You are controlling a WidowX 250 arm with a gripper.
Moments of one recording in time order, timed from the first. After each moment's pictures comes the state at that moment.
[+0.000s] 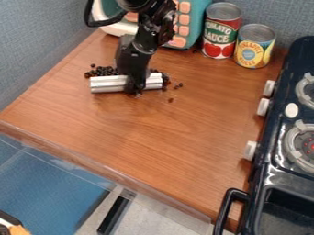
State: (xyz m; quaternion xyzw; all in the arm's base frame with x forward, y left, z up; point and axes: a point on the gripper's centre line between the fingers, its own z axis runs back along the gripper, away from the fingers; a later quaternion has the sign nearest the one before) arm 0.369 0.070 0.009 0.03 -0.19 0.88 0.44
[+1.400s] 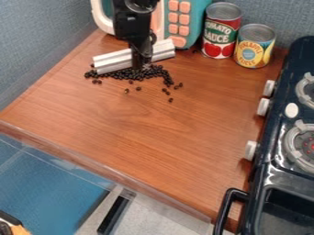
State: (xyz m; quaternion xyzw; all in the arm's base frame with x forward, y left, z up) arm 0.356 0.053 0.091 -0.07 -0.17 0.89 0.42
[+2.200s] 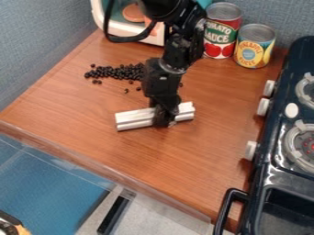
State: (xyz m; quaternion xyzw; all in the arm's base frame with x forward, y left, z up) arm 0.331 0.000 0.008 0.05 -0.09 0.90 0.42
